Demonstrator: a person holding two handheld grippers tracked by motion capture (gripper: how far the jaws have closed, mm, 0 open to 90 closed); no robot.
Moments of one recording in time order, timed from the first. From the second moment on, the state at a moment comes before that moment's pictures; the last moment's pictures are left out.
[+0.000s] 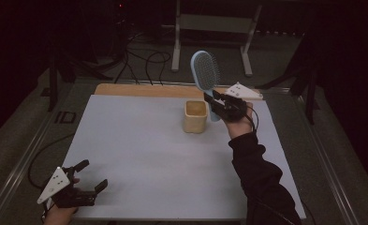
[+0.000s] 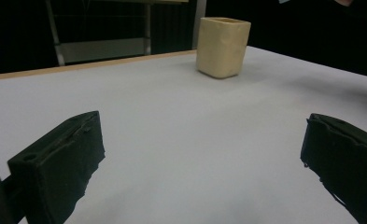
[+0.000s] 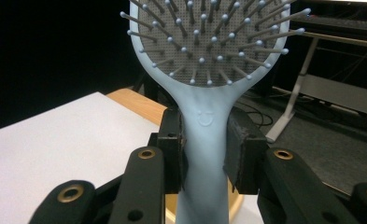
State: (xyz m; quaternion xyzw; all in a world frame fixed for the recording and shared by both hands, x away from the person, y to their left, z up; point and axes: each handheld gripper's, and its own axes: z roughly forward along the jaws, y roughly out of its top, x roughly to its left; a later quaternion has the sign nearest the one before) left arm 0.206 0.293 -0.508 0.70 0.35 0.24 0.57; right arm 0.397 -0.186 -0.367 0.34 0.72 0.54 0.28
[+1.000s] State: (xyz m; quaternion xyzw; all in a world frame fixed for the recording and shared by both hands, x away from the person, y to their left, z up) left arm 0.207 0.293 -0.510 0.70 0.35 0.23 0.57; right arm 0.438 -0.150 -0.363 0.37 0.65 0.58 0.31
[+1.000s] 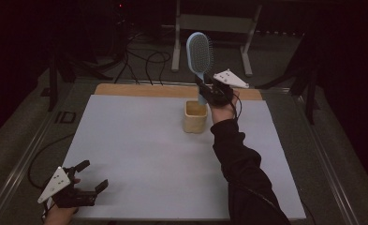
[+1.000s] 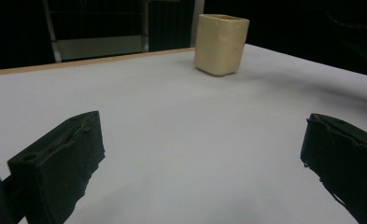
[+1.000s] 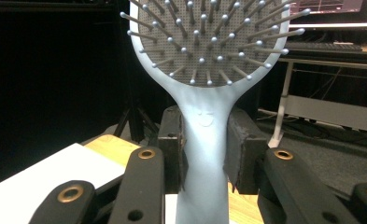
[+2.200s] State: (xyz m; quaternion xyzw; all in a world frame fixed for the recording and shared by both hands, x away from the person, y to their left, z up) left arm 0.207 0.293 -0.510 0.70 0.35 0.23 0.57; right arm 0.460 -0.147 -0.428 0.38 0.65 0.59 0.29
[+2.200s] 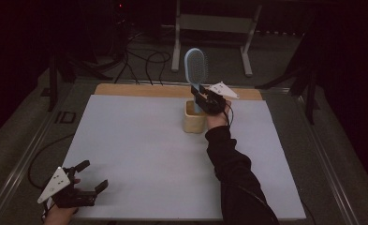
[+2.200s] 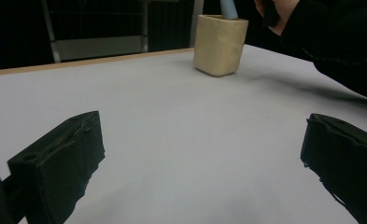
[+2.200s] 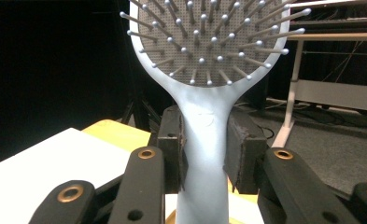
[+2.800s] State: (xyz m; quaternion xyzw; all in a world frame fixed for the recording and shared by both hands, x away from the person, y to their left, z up) left arm 0.207 0.293 -0.511 0.70 0.35 0.23 0.57; right arm 0.454 -0.151 -0.448 0.38 0.65 0.60 0.27
